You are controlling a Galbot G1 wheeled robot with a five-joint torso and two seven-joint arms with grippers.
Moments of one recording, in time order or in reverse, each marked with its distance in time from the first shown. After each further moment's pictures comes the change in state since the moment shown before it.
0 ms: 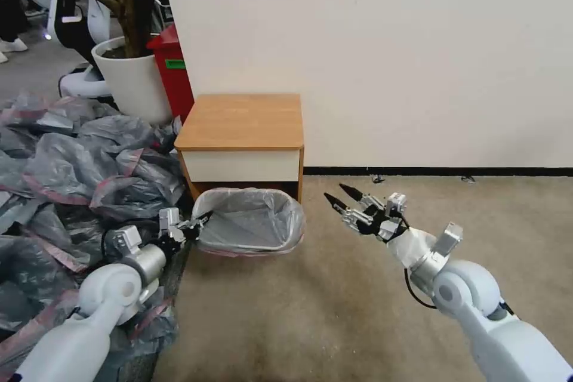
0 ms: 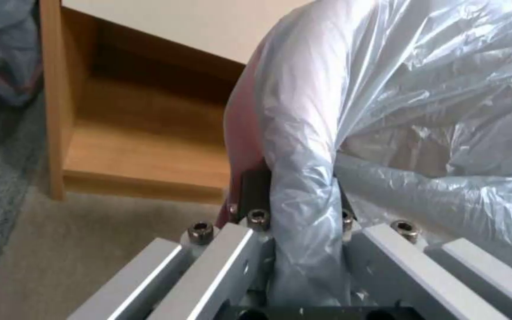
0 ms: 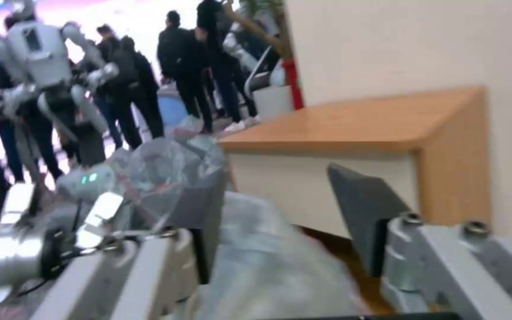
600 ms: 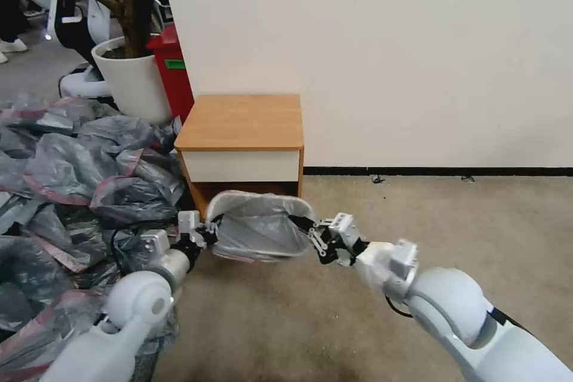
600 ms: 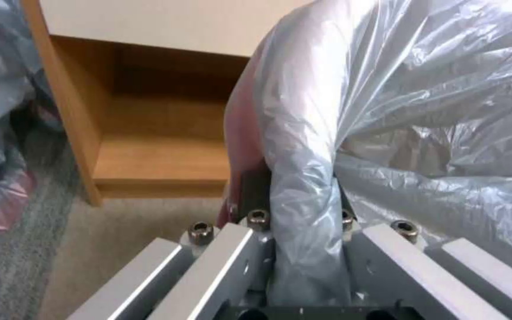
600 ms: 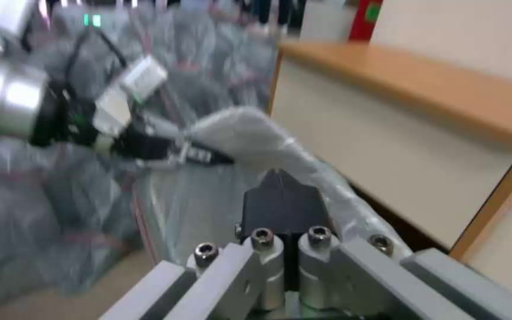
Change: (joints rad) left arm 0.051 -0.048 0.118 -0.167 0.268 0.009 -0.208; right arm 0.146 -0.092 -0.271 0.119 -0.395 -0.231 0.098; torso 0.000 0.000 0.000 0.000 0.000
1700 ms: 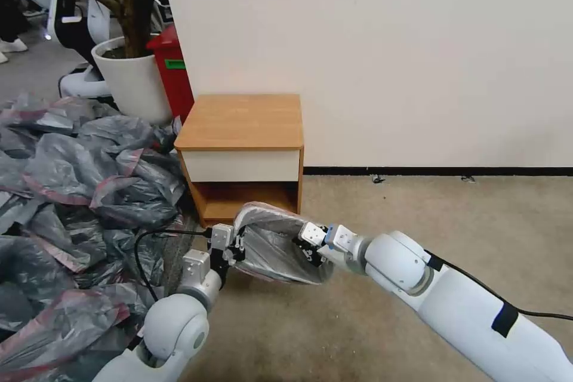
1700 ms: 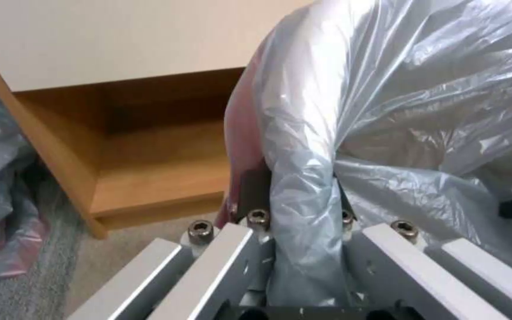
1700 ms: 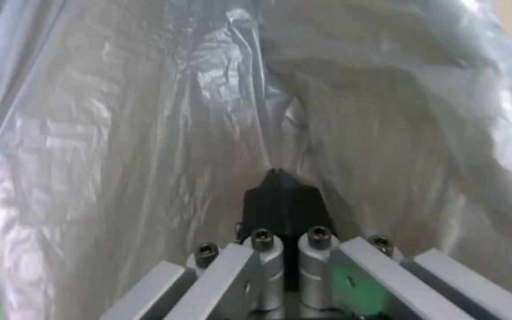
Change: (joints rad) left arm 0.036 -0.102 0.123 -0.064 0.343 -0.001 -0.037; right arm 0.356 0.020 -0.319 -0.231 -0.219 -0.383 -0.085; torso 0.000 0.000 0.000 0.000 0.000
